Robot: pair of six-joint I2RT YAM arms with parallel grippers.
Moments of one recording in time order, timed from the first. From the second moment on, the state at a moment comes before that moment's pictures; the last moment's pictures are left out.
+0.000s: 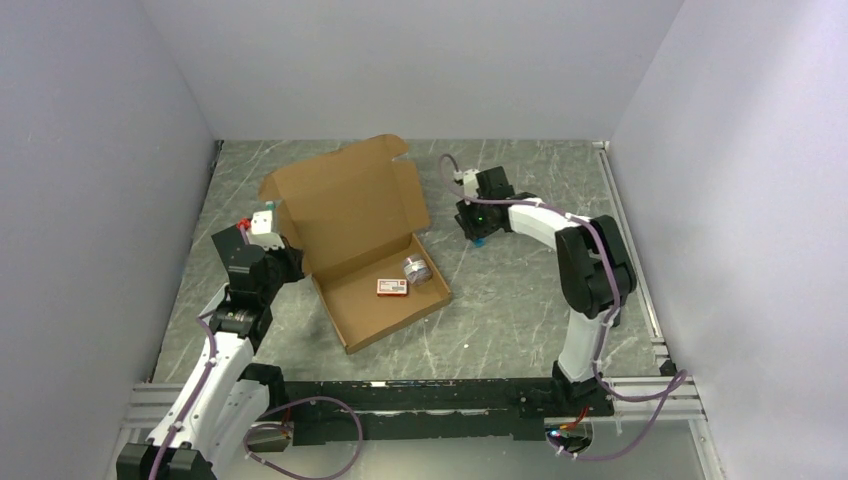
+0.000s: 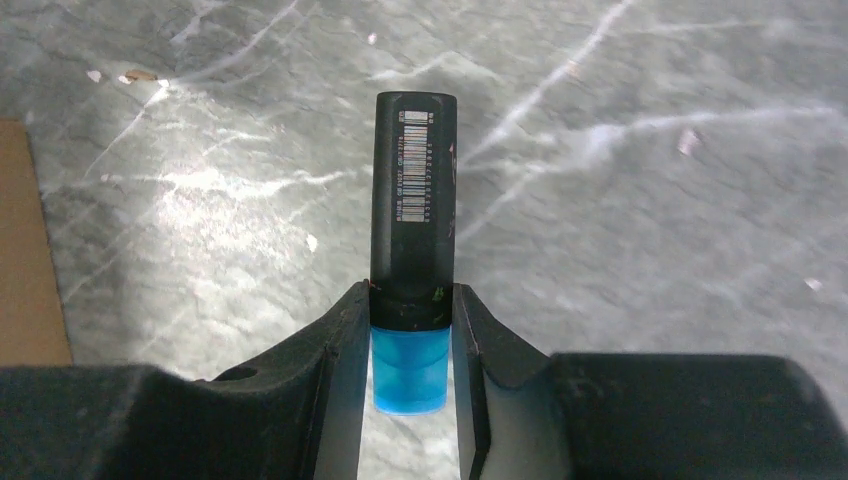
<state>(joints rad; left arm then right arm) -0.11 0.72 0.40 -0.02 0.03 -0.29 0.38 1.91 1.24 -0.28 -0.11 -0.13</state>
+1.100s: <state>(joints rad) -0.11 1.03 0.40 0.27 0.30 -0.39 0.77 1.68 1.13 -0.39 -0.58 -0.45</state>
